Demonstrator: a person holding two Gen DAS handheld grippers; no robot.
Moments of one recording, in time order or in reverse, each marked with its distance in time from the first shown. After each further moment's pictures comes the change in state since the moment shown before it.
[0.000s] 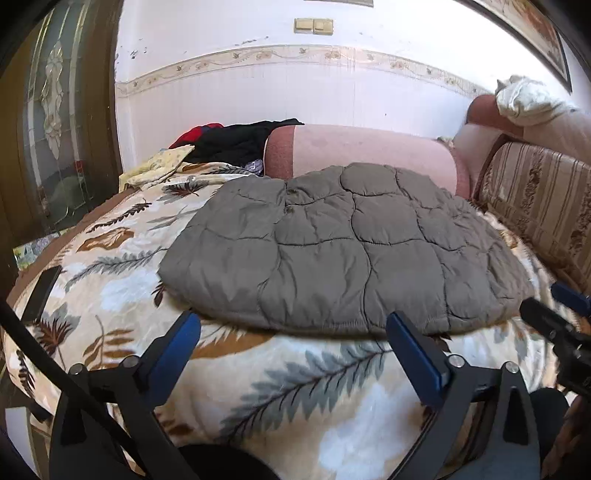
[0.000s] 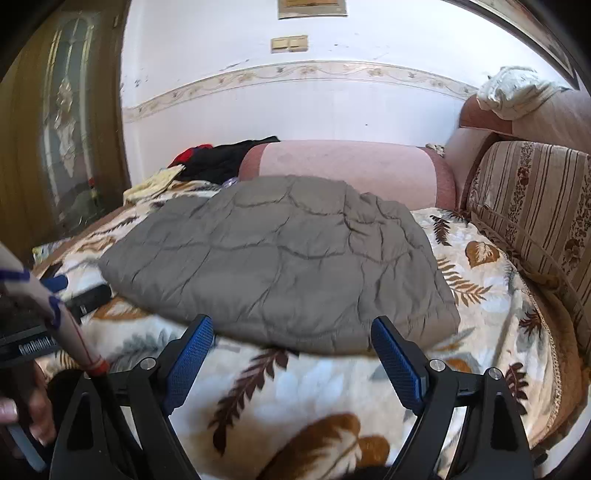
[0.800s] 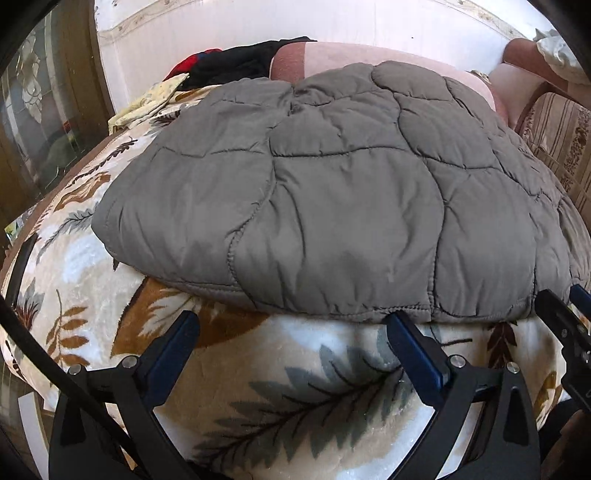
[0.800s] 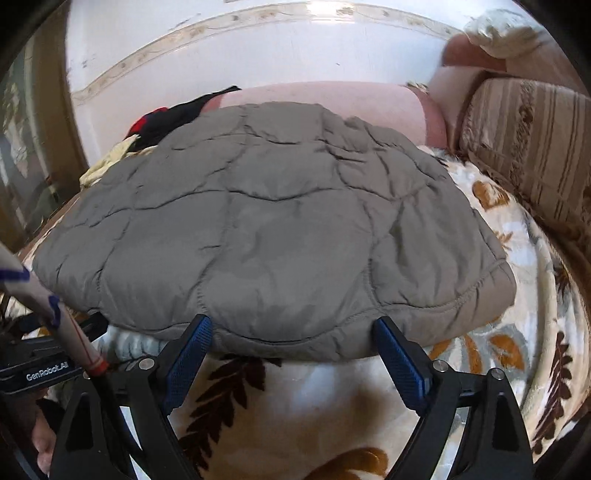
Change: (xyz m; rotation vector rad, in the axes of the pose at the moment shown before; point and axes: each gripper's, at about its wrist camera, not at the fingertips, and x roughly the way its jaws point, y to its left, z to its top) left arm 0.110 0.002 -0.012 0.003 0.300 0.065; right arm 0.092 -0.008 -0.017 0.091 0.176 -0.068
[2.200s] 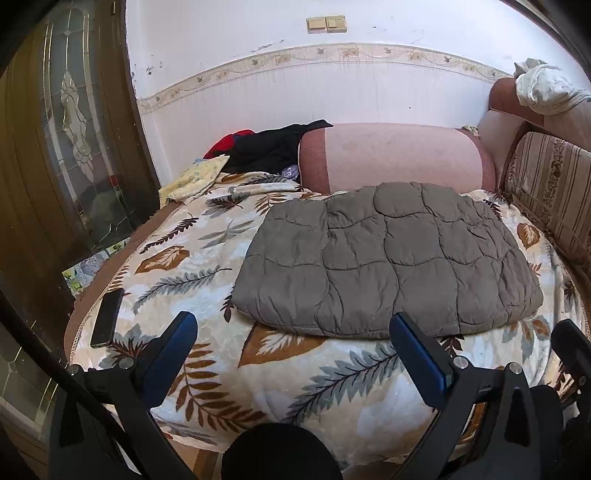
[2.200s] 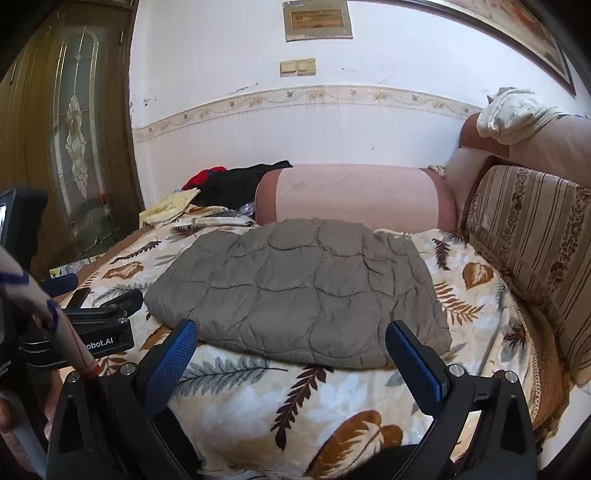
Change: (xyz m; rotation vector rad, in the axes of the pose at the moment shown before) left arm -0.192 0.024 0.015 0.034 -0.229 0.100; right arm -0.180 0.043 0.023 -0.085 -0.216 0.084
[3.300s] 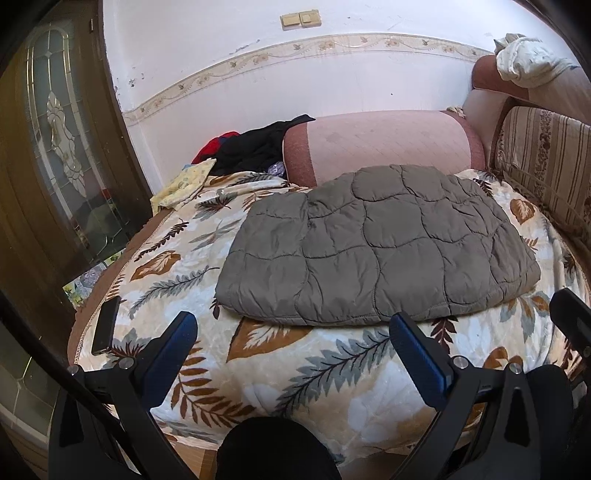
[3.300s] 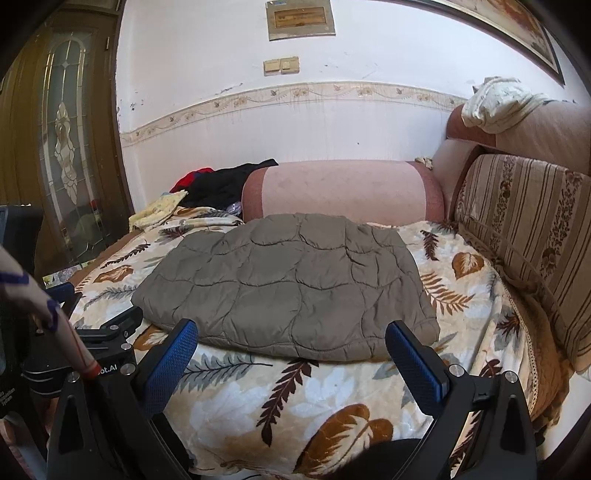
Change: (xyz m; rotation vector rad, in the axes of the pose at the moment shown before) left arm -0.001 -0.033 -0.013 0.088 0.011 0.002; right arm 0.000 -0.018 -0.009 0.045 0.010 -0.025
